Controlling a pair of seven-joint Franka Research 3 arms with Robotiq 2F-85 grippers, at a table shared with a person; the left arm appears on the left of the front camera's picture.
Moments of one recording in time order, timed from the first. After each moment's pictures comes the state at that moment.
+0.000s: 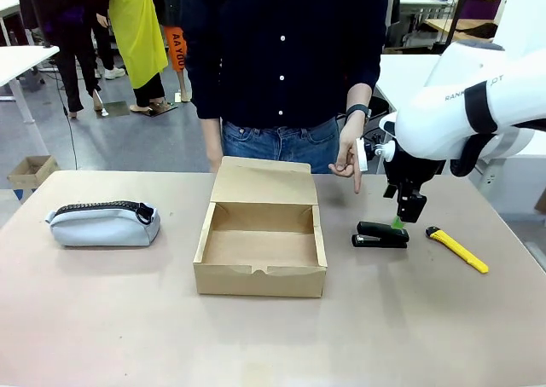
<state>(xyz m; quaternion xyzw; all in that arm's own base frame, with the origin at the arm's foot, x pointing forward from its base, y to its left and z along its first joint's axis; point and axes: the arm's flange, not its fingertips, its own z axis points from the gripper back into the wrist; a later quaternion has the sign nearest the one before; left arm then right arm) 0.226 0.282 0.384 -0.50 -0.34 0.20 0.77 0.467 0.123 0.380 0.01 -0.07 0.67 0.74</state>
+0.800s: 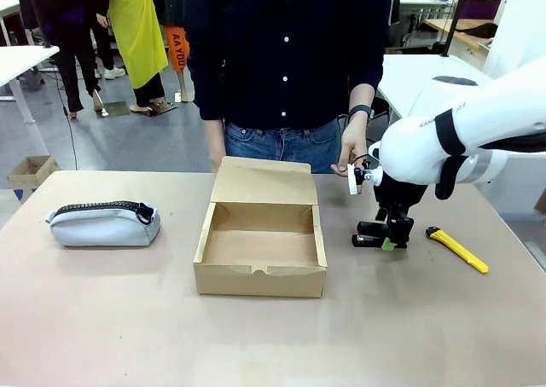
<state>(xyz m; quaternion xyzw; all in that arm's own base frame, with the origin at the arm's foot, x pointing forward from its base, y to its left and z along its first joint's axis) 0.226 0.282 0.384 -0.50 -0.34 0.20 0.77 0.472 0.130 0.323 0.03 -0.05 0.66 0.75</state>
